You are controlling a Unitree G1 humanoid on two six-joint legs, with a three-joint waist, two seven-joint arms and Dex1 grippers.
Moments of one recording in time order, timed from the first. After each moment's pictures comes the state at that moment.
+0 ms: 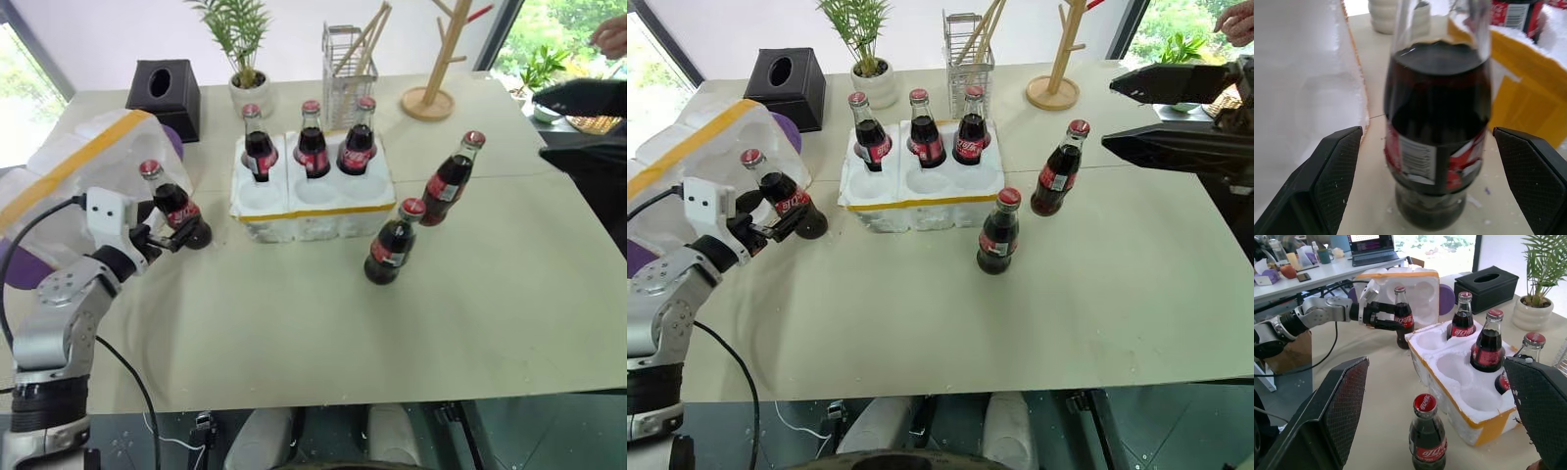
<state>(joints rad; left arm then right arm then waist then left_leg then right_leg) -0.21 0.62 0.30 -0.12 -0.47 0.46 -0.48 -0.72 -1.25 -0.44 -0.11 1.02 1.03 1.23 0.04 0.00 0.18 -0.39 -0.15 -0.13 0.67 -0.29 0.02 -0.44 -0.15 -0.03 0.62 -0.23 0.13</state>
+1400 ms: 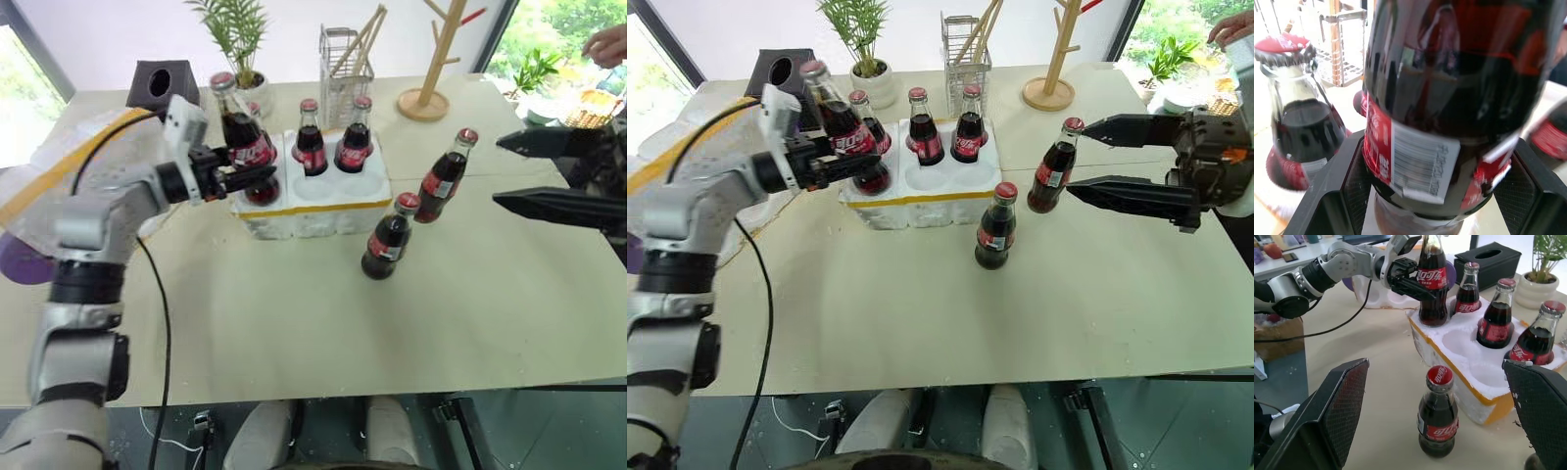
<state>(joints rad) -0.87 0.62 0.00 0.28 -0.54 0.56 -0.93 -0.51 -1.21 -0.49 -0.27 1.04 0.98 1.12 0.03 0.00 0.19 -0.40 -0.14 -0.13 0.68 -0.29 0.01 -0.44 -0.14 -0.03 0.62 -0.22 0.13</state>
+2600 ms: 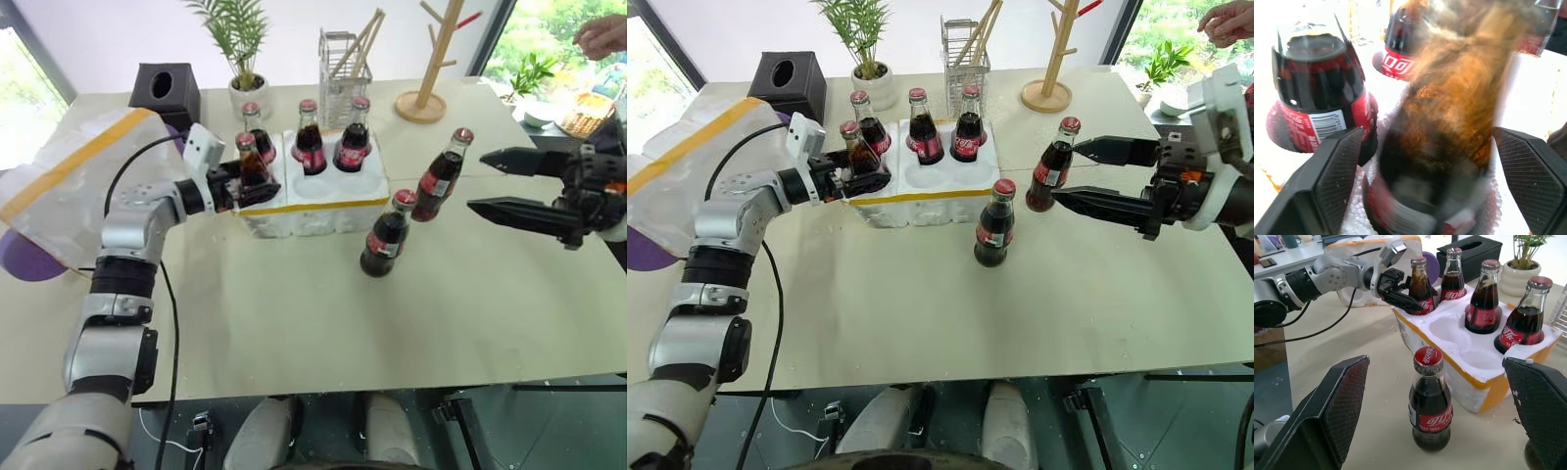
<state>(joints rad) -0.84 0.54 0.02 0.47 -0.38 0.43 -0.98 -0.40 -1.12 -0.45 -0.28 0.99 0.91 1.03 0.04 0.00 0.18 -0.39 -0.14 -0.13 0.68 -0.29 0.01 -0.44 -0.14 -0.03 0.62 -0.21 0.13</state>
